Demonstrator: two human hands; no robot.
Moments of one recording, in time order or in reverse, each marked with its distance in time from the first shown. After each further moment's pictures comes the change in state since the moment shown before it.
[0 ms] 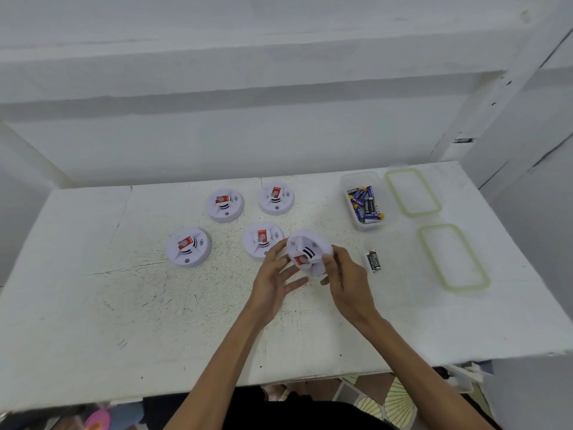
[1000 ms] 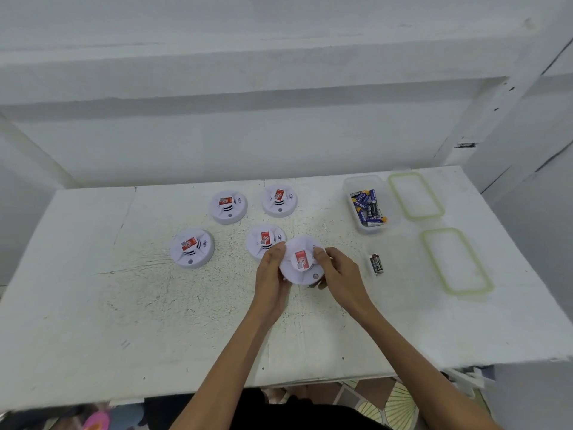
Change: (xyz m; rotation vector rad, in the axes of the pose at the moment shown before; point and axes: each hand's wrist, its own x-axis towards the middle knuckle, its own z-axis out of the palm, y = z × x) left_hand 0.016 -0.007 0.006 -0.129 0.174 0.158; right_hand 0.020 -0.009 0.011 0.171 -0.063 0.312
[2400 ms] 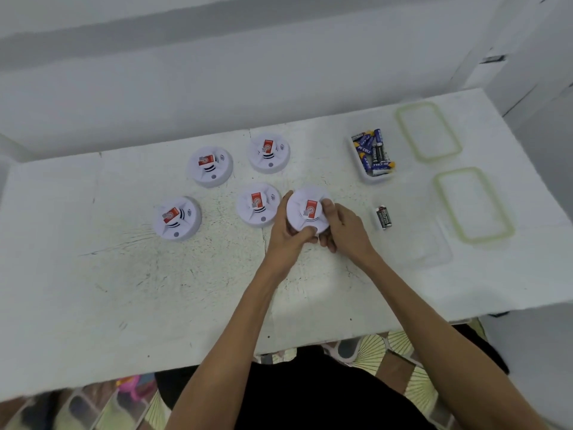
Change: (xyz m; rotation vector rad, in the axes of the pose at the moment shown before) left_hand 0.029 -0.031 -0.004 0.459 -0.262 -0.013; right_hand 0.041 0.044 0.001 -0.166 0.000 0.051
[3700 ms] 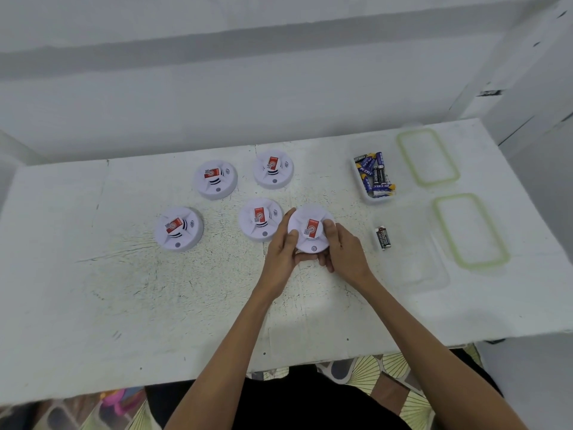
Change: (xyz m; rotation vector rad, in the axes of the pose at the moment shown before) left_hand -0.008 0.006 -0.006 -0.034 0.059 0.017; right_hand -0.001 0.005 0.004 0.025 -0.011 -0.040
